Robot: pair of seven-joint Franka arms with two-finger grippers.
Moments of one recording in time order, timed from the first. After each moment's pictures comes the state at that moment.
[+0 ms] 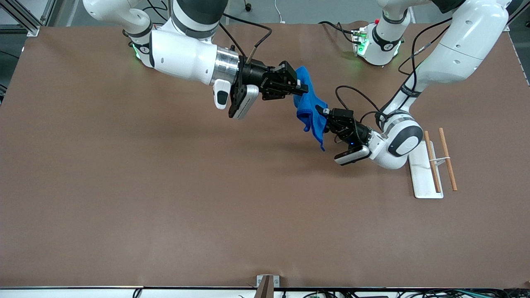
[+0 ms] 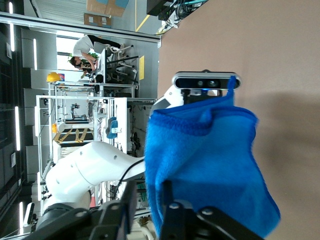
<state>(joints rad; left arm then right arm) 0.18 0.66 -0.40 -1.90 -1.60 1.25 1.04 0.80 0.24 -0.06 -1.65 1.31 2.40 -0.08</state>
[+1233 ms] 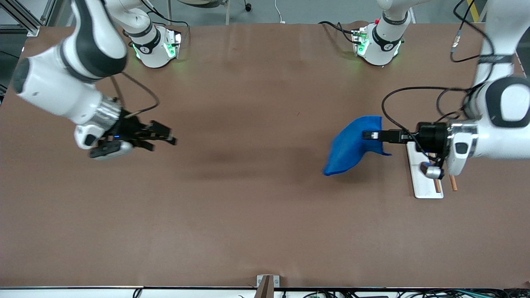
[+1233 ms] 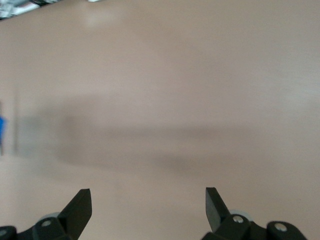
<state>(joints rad) 0.32 0.29 -0.39 -1.63 -0.91 1.63 -0.18 0.28 0.05 -0.13 -1.95 0.44 2.06 -0.03</state>
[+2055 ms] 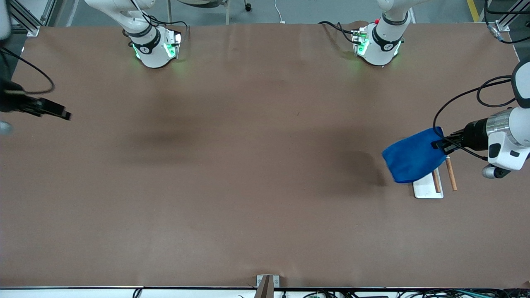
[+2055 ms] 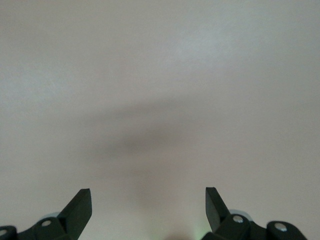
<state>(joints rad) 0.36 0.26 -0.37 -1.58 -0.05 1.65 -0.51 -0.06 -0.04 -0.12 -1.69 0.07 1.56 0.00</state>
